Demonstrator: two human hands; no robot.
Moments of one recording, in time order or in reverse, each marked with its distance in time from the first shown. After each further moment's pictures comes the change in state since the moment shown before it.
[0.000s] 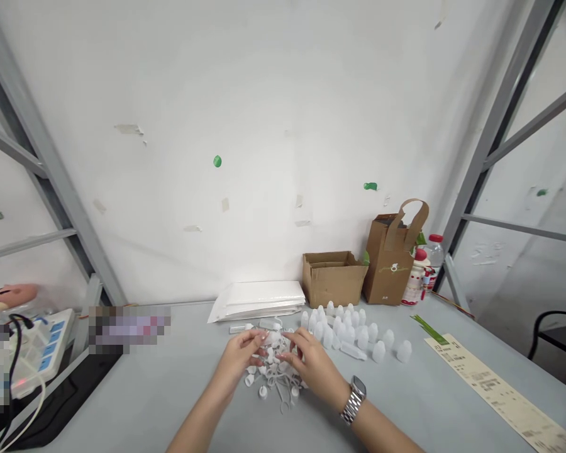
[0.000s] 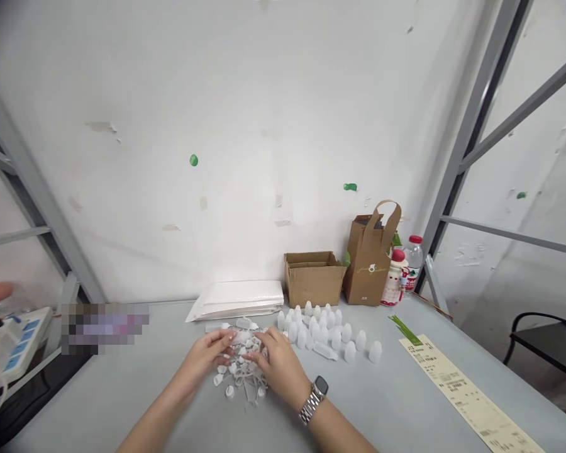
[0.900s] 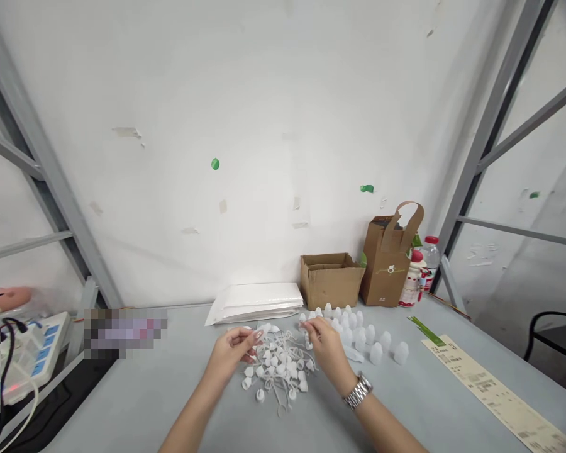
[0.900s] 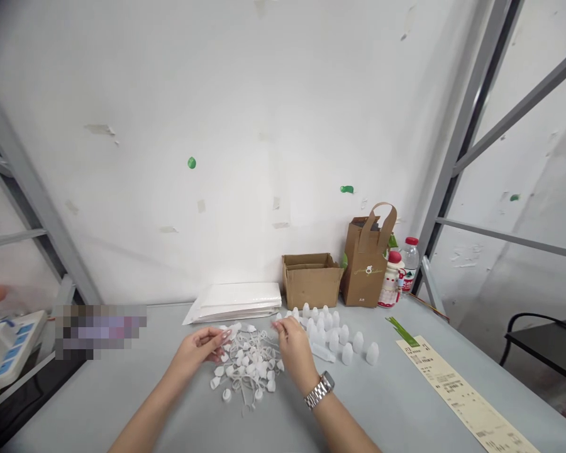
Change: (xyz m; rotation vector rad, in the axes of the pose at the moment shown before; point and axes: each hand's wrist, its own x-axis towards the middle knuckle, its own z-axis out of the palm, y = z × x) left_hand 0.002 0.011 -0.007 0.128 0.076 0.064; right_hand 0.013 0.020 -0.018 -0.008 0.285 0.103
